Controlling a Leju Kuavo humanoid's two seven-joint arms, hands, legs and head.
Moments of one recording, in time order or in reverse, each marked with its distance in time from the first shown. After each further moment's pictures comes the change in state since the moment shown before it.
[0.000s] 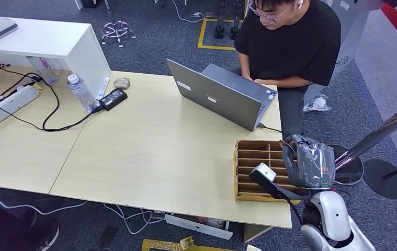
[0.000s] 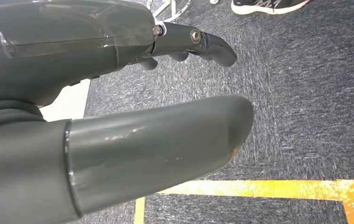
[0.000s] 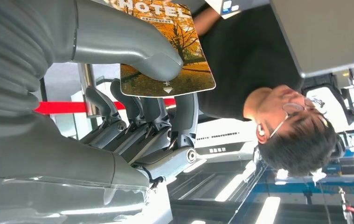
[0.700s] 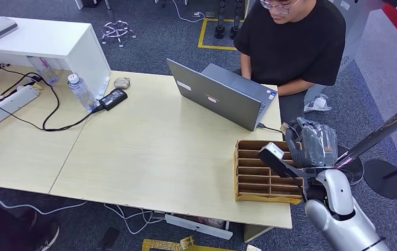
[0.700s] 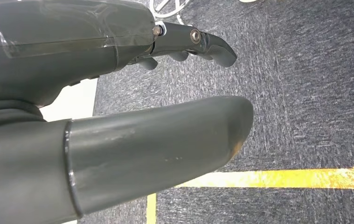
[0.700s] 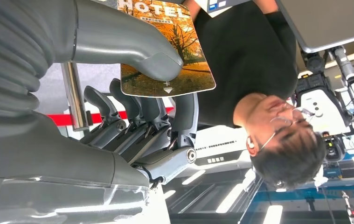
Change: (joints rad) left arm -0.001 -0.007 0.000 0.000 -0.020 -0.044 0.047; right arm -0.149 0.024 0.007 0.188 -0.177 -0.030 -0.117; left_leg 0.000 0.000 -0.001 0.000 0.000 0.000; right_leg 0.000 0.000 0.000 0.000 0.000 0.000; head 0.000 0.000
